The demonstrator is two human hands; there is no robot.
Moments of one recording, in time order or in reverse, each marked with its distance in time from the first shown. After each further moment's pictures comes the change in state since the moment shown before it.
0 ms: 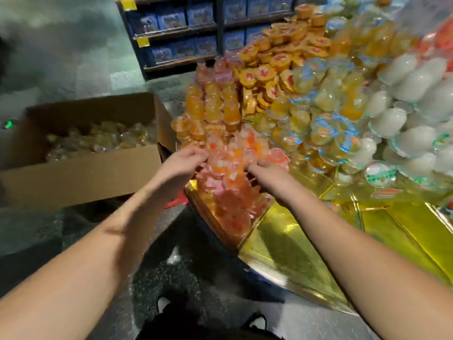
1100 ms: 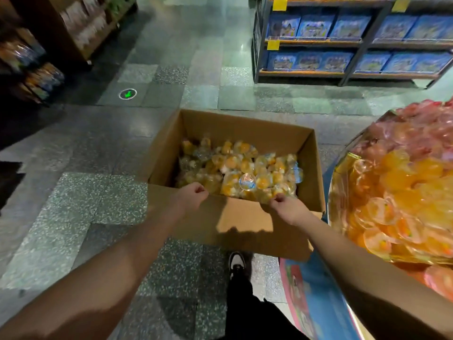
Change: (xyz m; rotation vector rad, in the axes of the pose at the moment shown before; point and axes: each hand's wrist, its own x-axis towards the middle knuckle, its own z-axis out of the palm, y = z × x) left_hand 0.179 -0.208 -0.505 0.349 0.242 -0.303; right_hand 0.305 -0.204 0.424 -0.679 -0.305 -0.107
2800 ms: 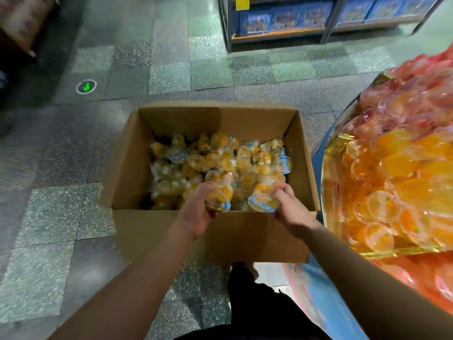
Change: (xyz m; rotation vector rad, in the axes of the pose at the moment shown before) left_hand 0.068 0.057 0.069 -1.037 -0.248 -0.218; right_hand 0.039 0.029 -0.011 0.996 0.030 0.187
